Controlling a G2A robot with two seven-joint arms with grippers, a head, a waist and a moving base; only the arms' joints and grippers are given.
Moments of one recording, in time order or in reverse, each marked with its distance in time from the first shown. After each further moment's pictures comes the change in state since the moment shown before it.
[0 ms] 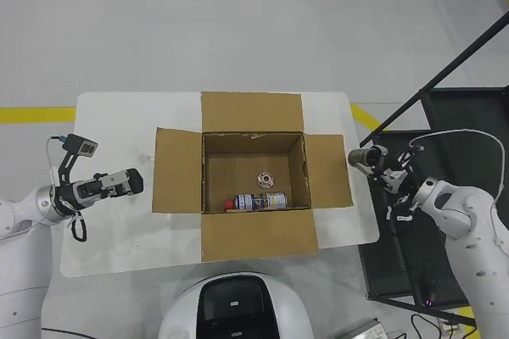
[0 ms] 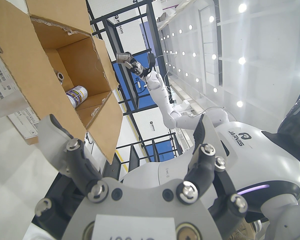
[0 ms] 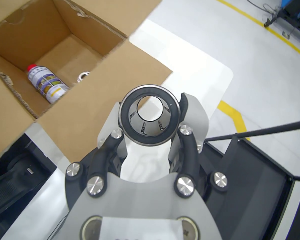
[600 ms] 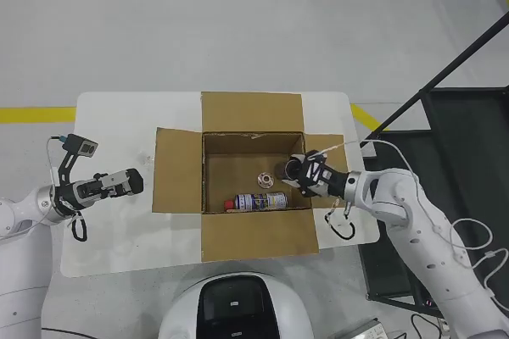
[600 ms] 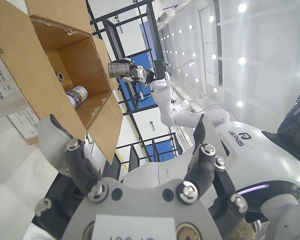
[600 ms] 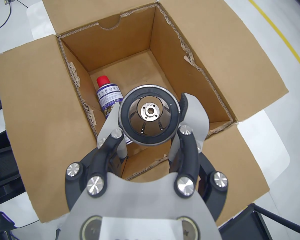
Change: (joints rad) left arm 0.000 0.000 0.000 0.000 0.000 0.000 0.000; right arm 0.232 -0.038 -0.436 -0.184 -0.020 0.086 0.248
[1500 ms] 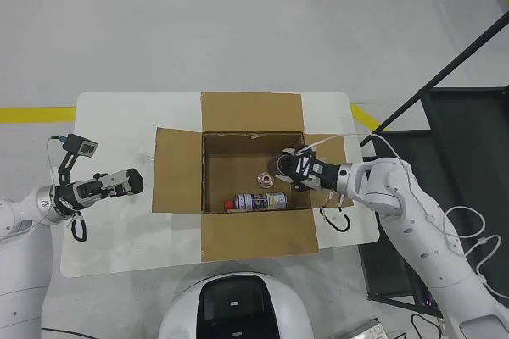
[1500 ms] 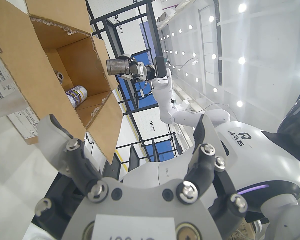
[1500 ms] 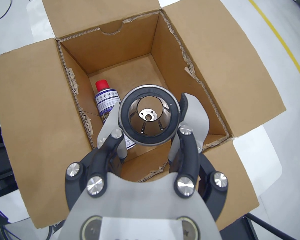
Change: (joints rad) left arm 0.000 0.000 0.000 0.000 0.000 0.000 0.000; right arm 0.142 -0.016 -0.102 0.049 0.009 -0.038 0.074
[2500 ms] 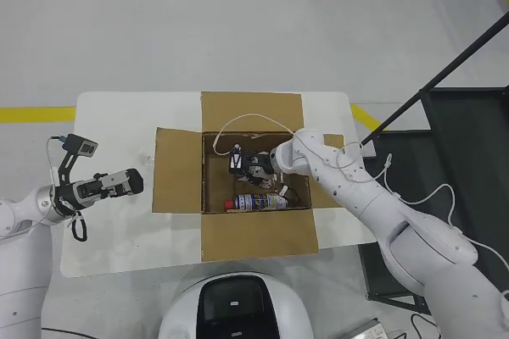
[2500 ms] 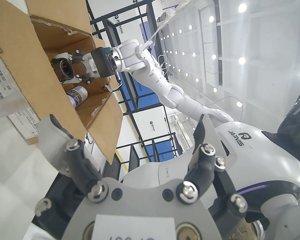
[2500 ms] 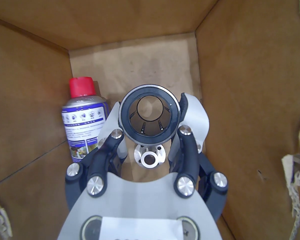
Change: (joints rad) left arm 0.000 0.000 0.000 0.000 0.000 0.000 0.000; right arm 0.626 -0.316 -0.706 0.855 -0.095 -0.036 -0.182
